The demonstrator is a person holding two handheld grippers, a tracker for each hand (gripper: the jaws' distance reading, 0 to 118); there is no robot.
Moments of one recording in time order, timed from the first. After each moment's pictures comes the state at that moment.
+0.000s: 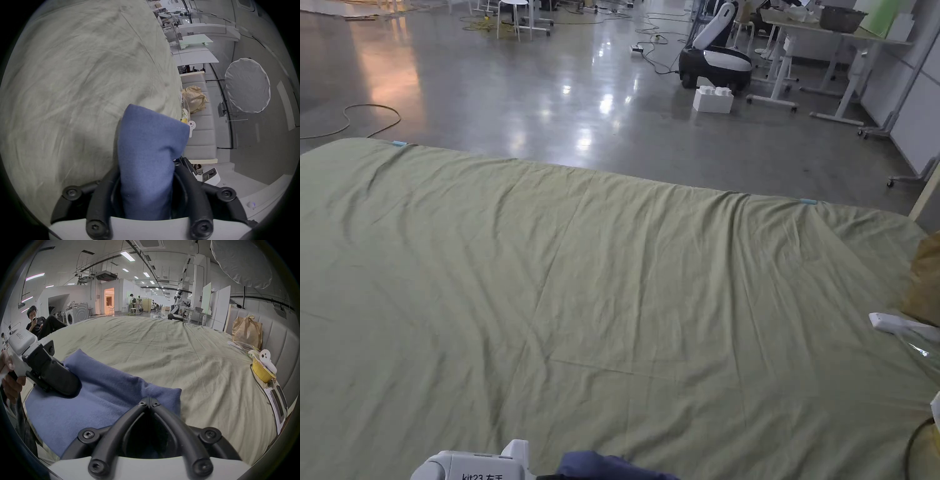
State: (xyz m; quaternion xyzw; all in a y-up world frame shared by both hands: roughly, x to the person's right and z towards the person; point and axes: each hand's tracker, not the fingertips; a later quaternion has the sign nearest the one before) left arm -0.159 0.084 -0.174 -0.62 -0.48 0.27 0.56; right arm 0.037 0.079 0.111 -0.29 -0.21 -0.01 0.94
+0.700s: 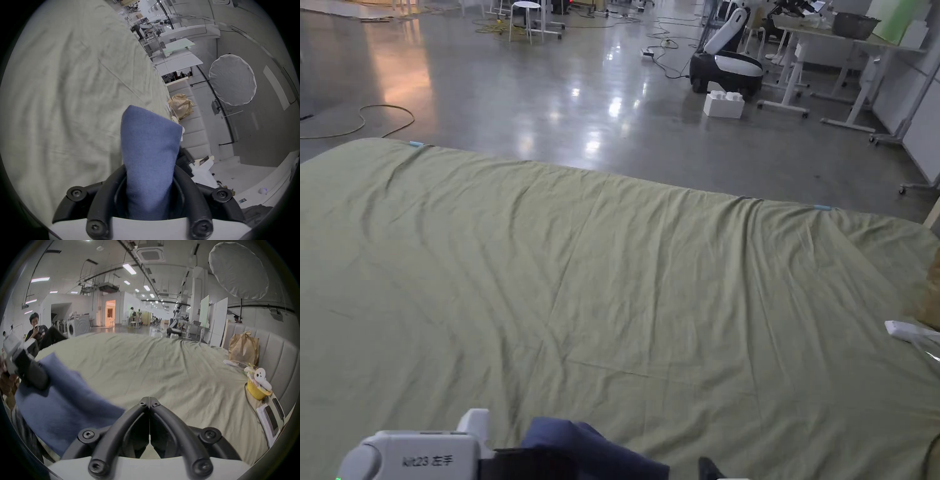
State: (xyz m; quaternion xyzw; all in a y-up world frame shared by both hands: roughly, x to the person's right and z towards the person) left arm -0.242 0.167 -0.194 -0.54 -0.52 0.26 0.61; right arm 0.046 0.140 0.102 -0.21 -0.22 0.01 0.95
